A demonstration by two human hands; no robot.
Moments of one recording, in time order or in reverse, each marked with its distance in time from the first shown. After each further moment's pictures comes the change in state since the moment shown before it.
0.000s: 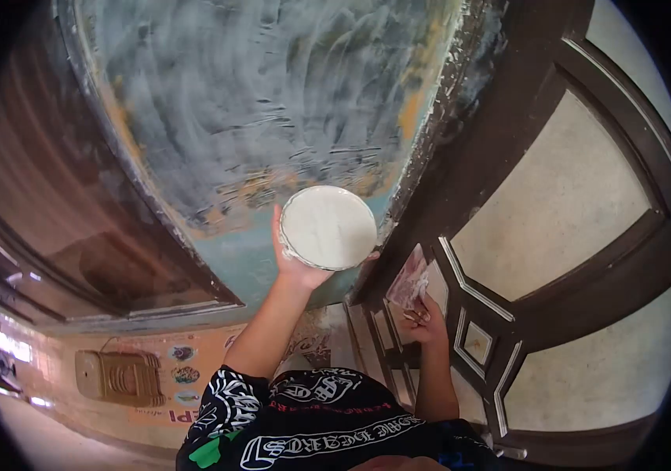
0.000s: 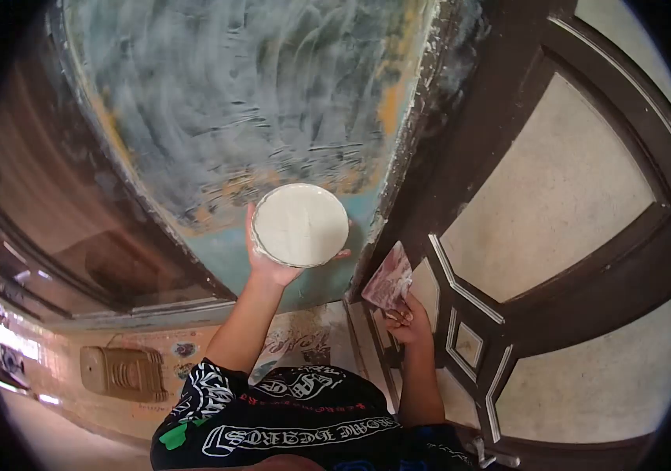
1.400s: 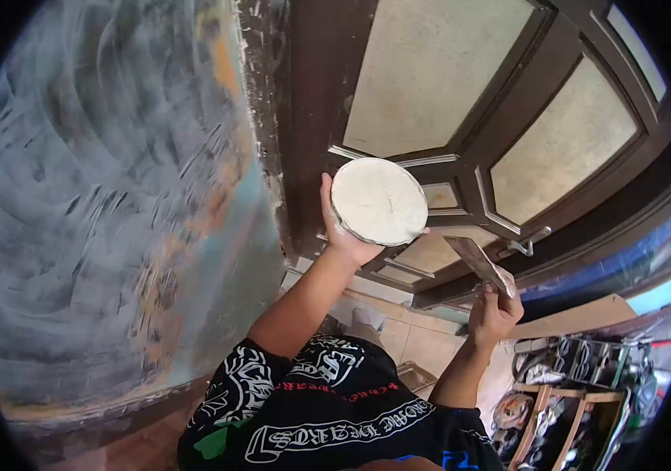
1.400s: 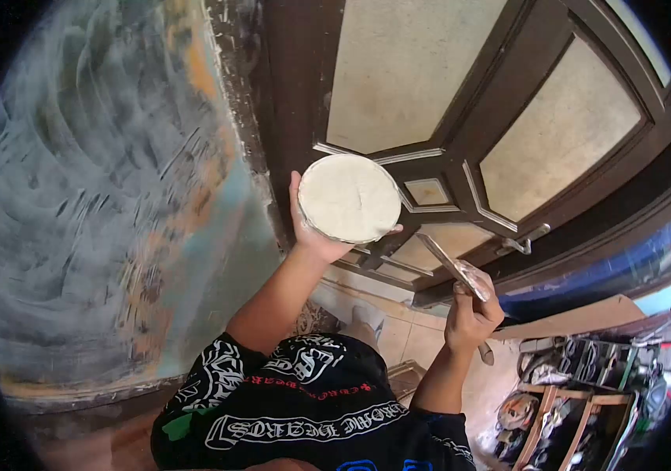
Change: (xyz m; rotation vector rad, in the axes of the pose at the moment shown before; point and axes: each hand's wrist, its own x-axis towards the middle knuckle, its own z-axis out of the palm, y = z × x) left_hand 0.052 -0.101 -0.019 -0.333 -0.147 -1.025; right_hand -0.054 0.197 0.198 -1.384 1.391 -1.759
